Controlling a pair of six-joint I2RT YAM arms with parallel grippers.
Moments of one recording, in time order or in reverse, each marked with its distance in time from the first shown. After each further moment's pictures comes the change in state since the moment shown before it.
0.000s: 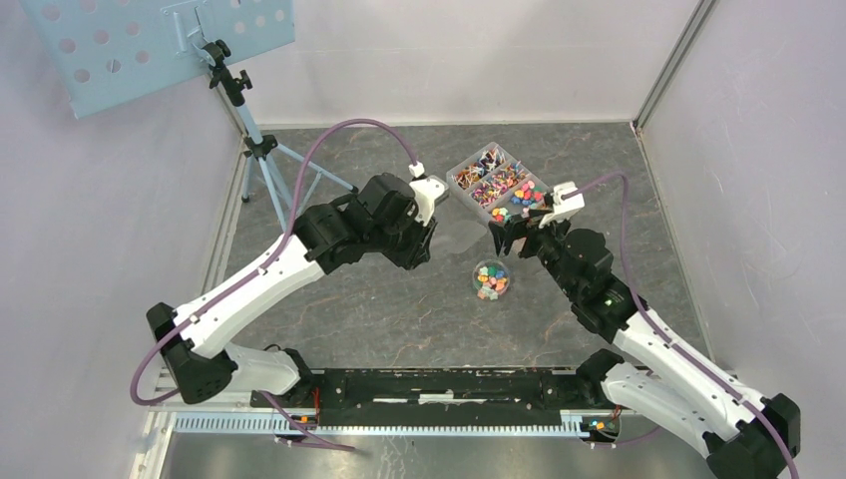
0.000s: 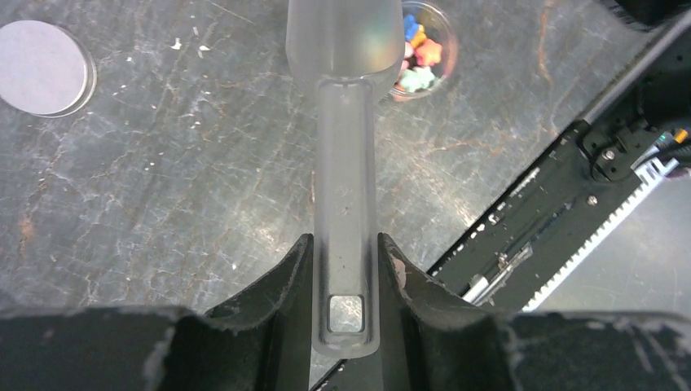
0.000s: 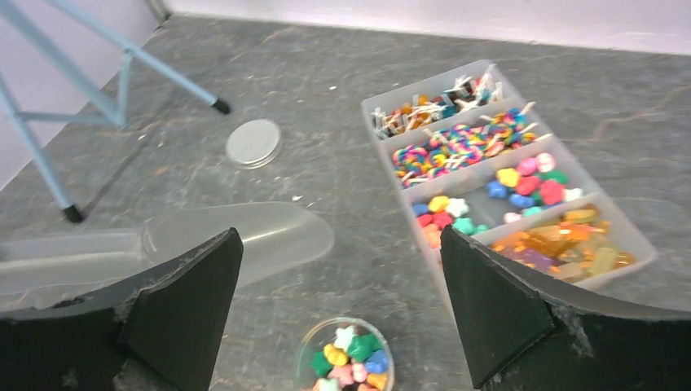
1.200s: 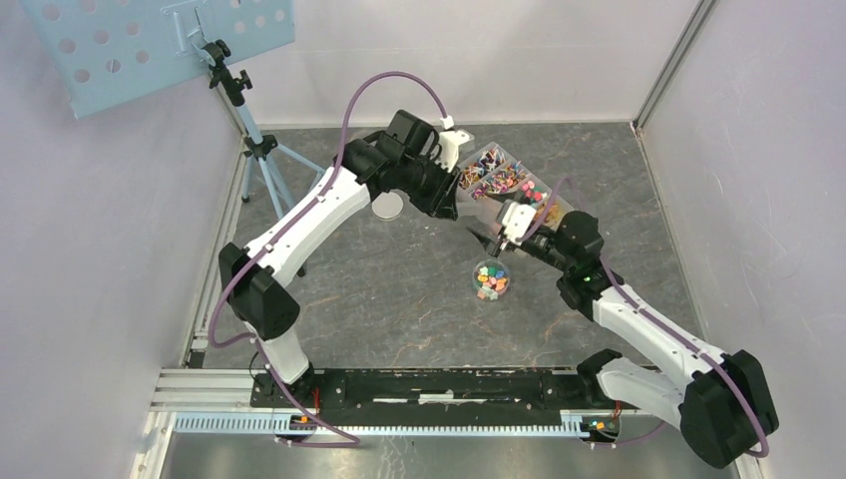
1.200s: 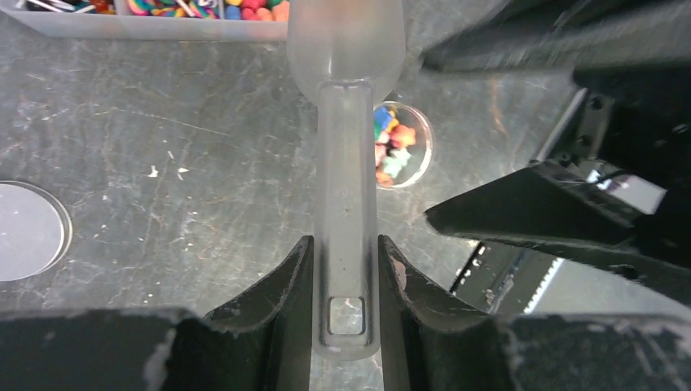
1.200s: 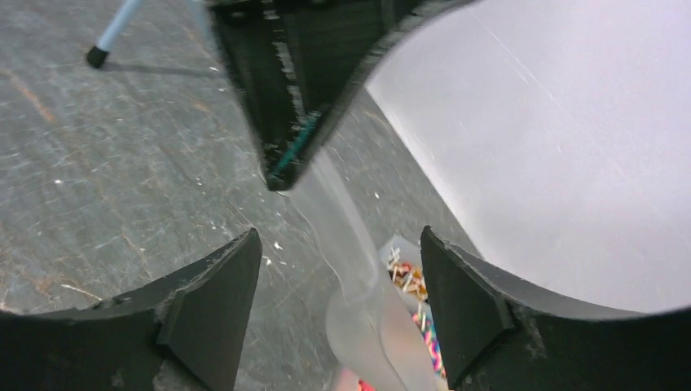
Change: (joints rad) left arm 0.220 0.456 0.417 -0.024 0.374 0.180; right arm -0.167 0.231 -0.017 0.375 -0.684 -0.674
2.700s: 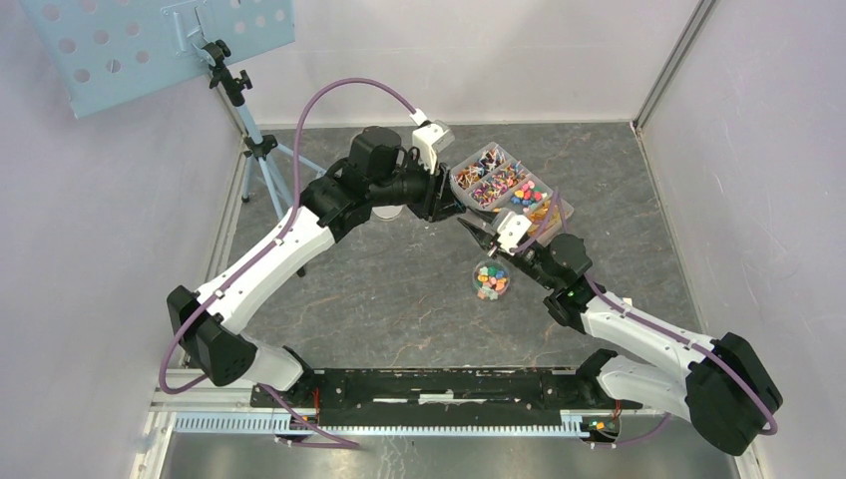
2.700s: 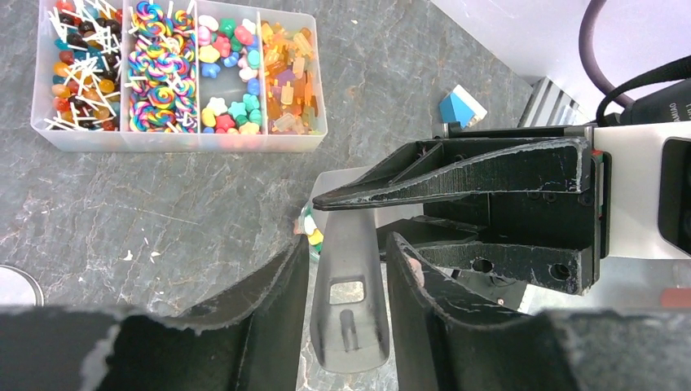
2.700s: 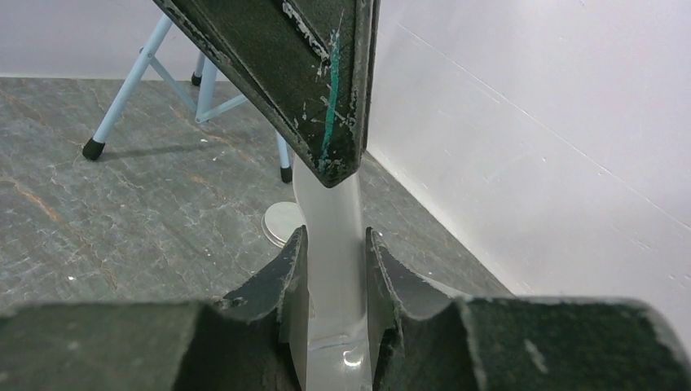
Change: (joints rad) left arm -0.035 -0.321 -0.335 0.426 0.027 -0.183; right arm 0.216 0.035 -0.087 0.299 0.255 0.097
